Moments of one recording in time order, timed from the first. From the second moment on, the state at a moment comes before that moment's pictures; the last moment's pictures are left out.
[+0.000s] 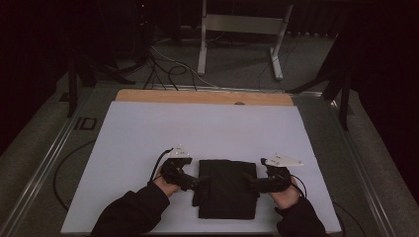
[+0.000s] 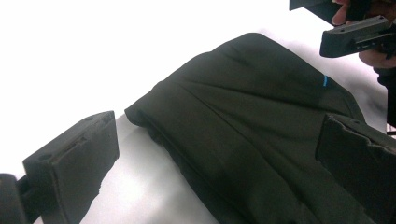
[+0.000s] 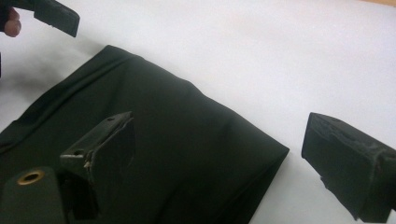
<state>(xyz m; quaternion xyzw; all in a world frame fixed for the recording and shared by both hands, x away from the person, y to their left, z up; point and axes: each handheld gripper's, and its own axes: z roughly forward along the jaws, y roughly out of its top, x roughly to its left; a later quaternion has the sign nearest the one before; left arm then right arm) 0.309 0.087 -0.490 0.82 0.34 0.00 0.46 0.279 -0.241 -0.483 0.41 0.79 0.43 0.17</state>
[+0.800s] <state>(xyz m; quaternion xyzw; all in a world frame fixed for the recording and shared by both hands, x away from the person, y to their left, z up) 0.317 0.064 -0.521 0.83 0.37 -0.05 0.41 0.295 -0.244 -0.509 0.46 0.80 0.38 0.13</state>
